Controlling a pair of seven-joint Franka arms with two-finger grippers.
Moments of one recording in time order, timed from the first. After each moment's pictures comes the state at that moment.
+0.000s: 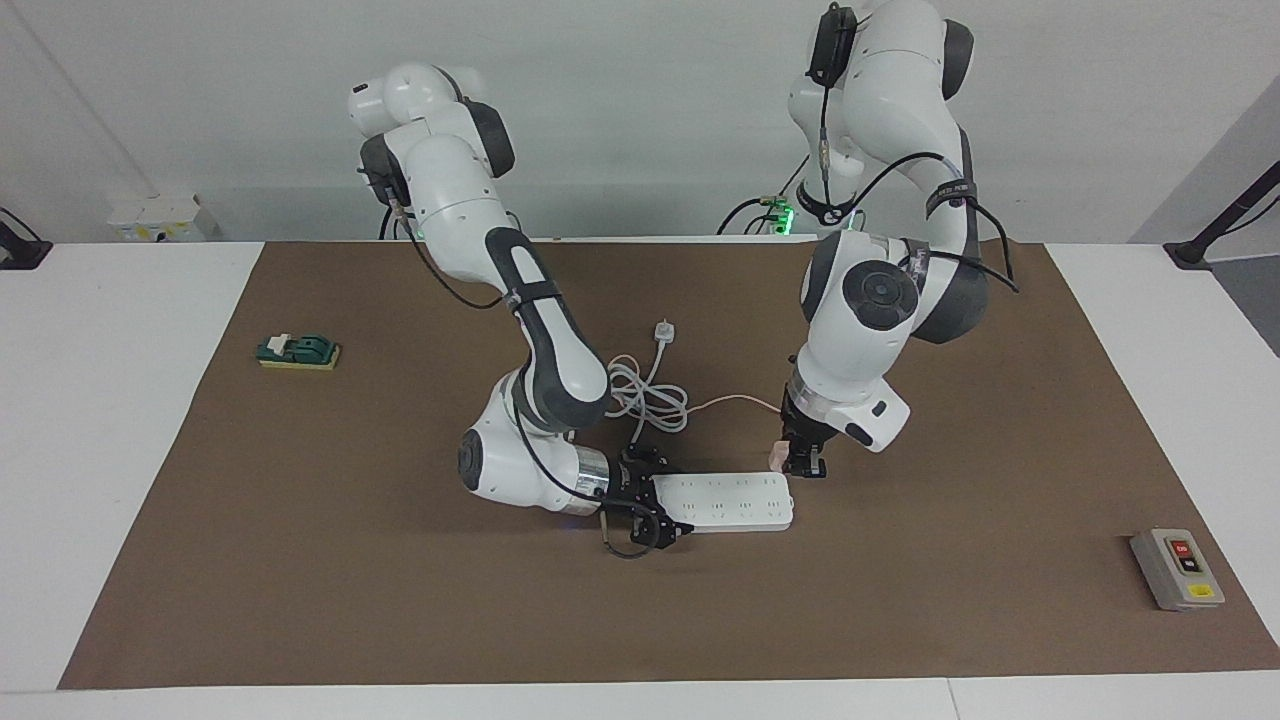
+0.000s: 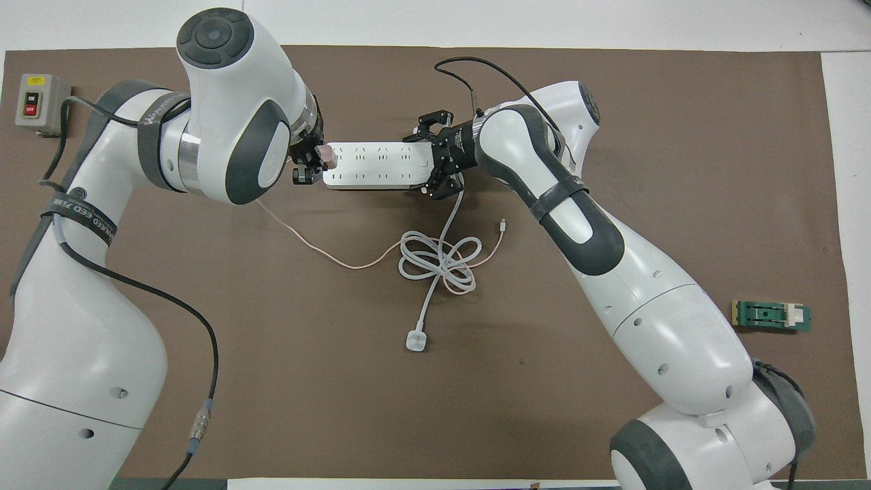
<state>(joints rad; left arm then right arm) -0.42 0.55 0.03 -1.34 -0.06 1.90 -1.85 0.31 0.99 0.09 -1.11 0.98 2.12 1.24</state>
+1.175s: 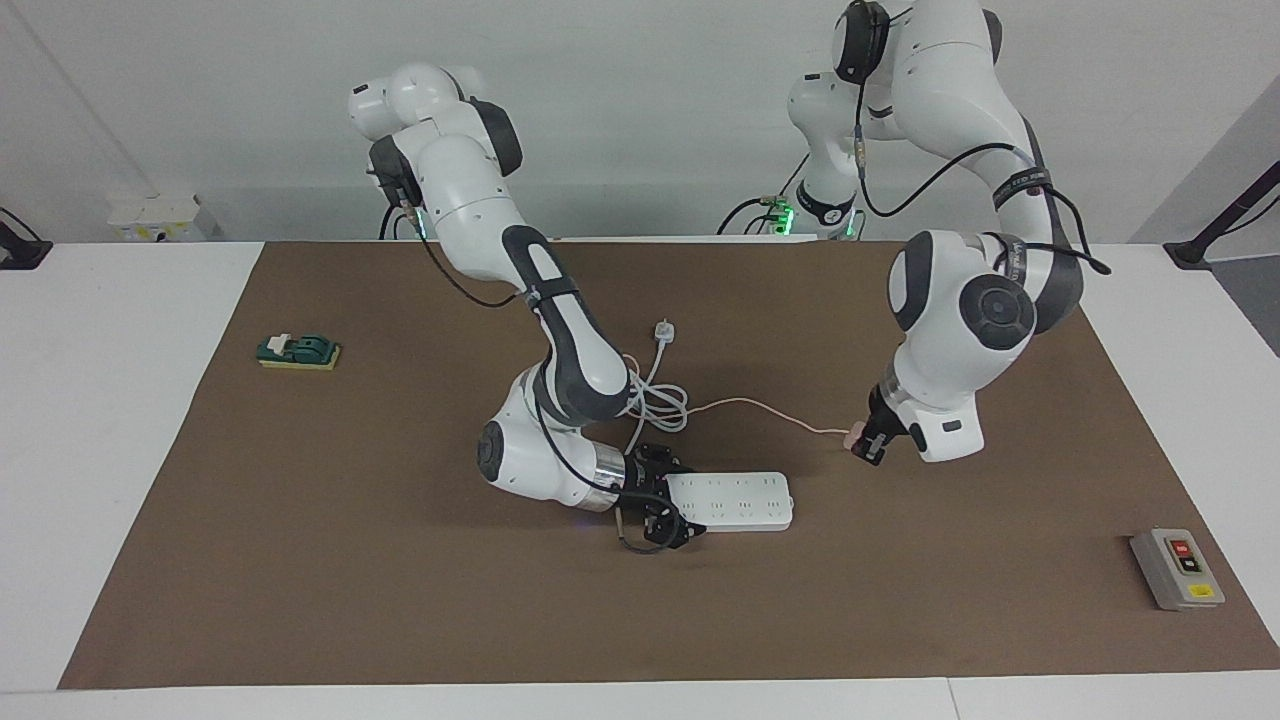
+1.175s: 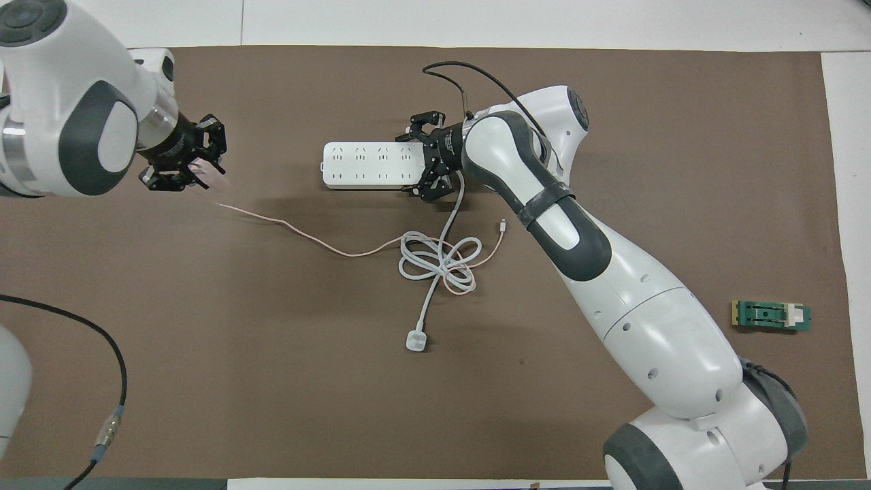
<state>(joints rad) -0.14 0.38 0.05 -1.52 -0.05 1.78 -0.73 0.32 0.99 0.09 -1.11 0.98 2.14 1.24</state>
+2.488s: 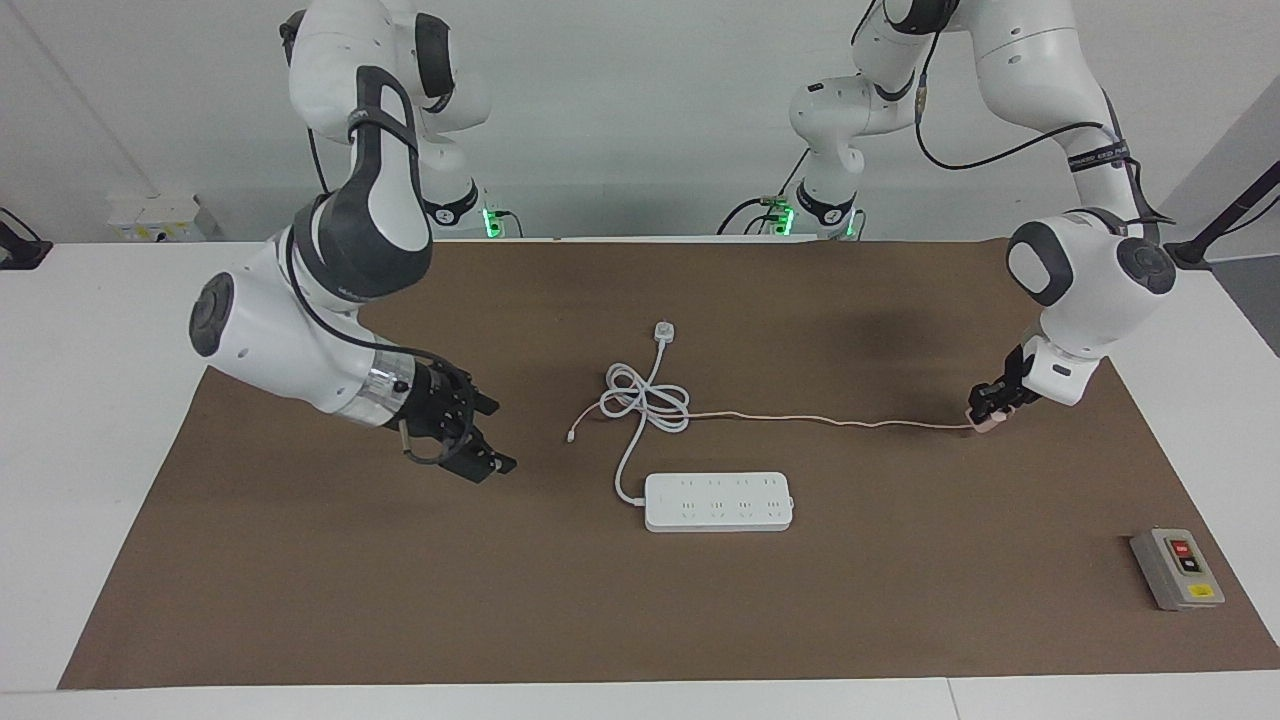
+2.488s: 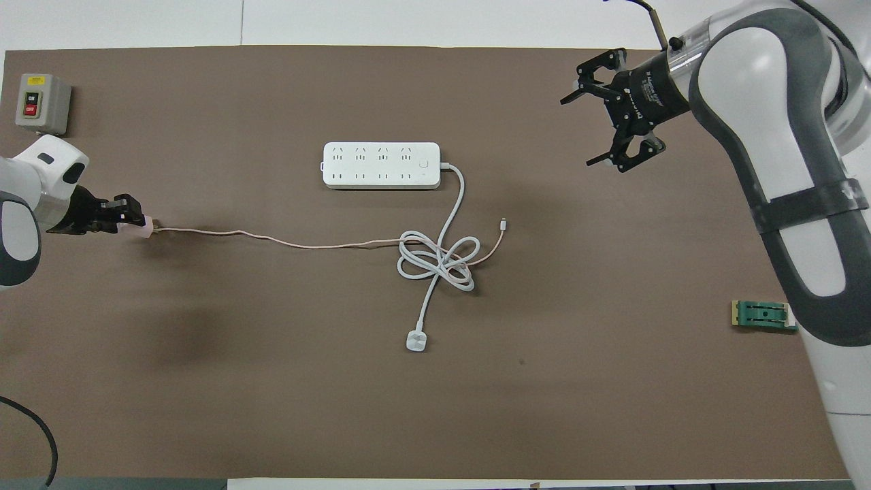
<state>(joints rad) 0.13 0.25 0.04 -1.97 -0.11 2.21 0.07 0.17 0.45 -0.17 -1.25 0.52 1.61 0.91</state>
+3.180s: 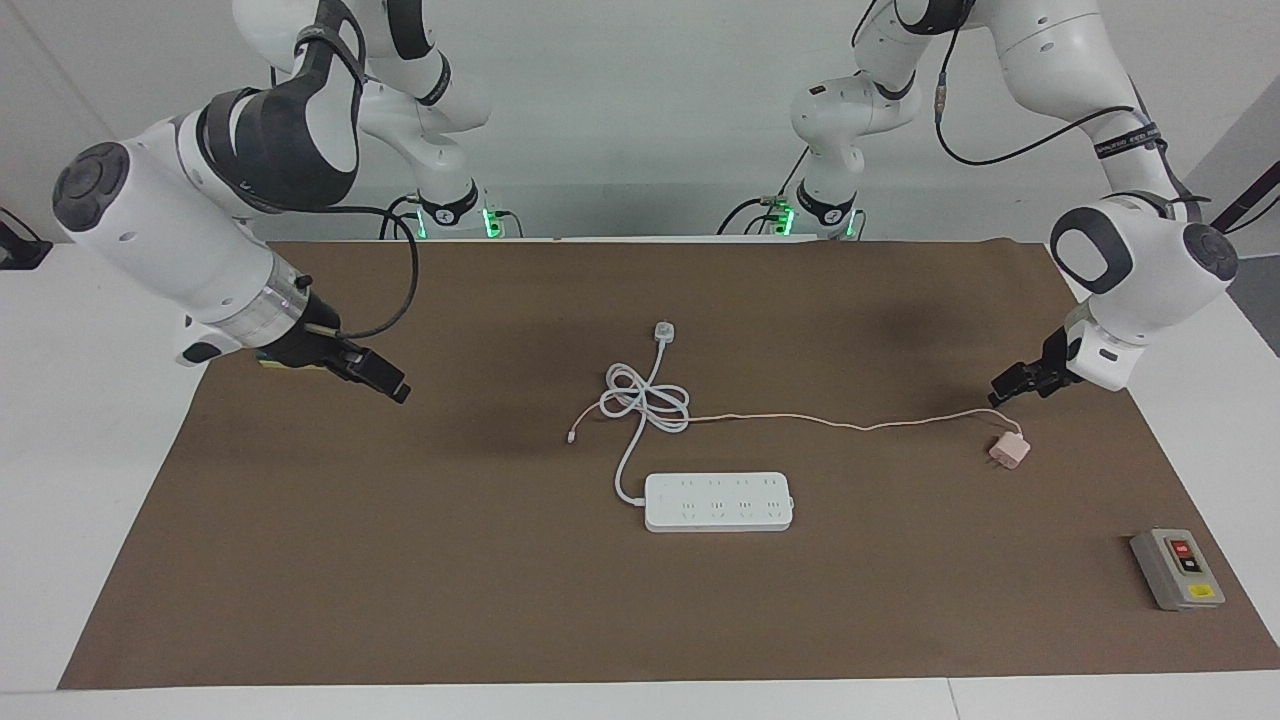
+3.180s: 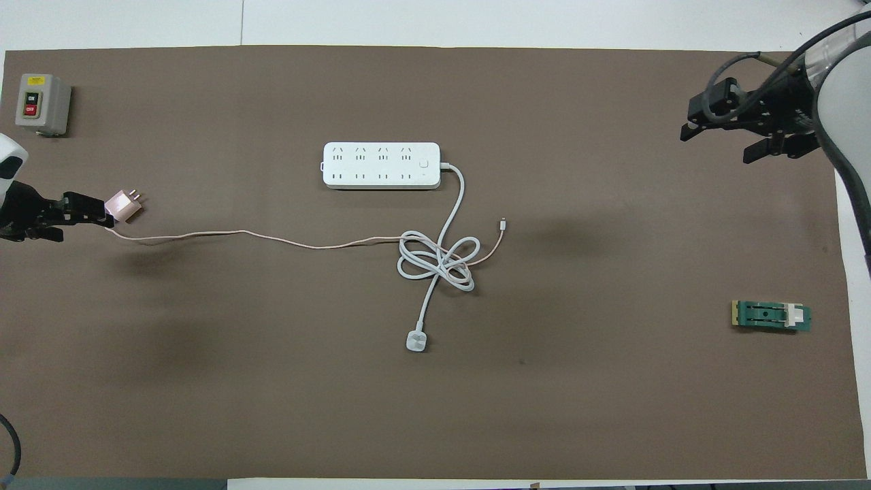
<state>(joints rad) 0.18 0.23 0.04 -1.82 -0.12 1.93 0.11 0.10 0.35 -0.18 -1.27 0.21 1.54 0.14</state>
